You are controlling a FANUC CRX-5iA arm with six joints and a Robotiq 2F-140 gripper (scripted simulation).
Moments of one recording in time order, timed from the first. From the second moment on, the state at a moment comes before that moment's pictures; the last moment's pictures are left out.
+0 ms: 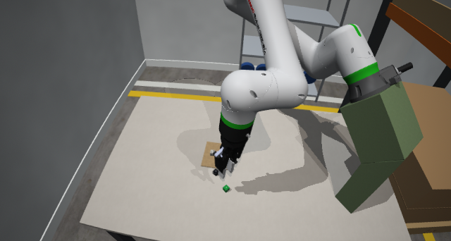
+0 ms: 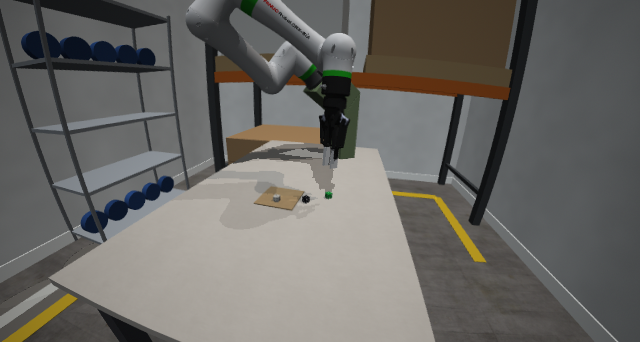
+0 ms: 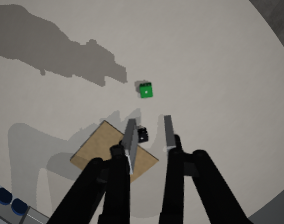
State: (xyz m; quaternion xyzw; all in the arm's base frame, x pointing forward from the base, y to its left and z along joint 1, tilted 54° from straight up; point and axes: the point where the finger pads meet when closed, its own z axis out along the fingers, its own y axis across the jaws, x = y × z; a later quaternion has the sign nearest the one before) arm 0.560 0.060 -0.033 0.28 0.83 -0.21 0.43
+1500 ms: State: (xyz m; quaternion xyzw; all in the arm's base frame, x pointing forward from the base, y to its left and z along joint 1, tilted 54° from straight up) arm 0.572 0.047 -0.045 0.59 0.67 -0.06 0.44
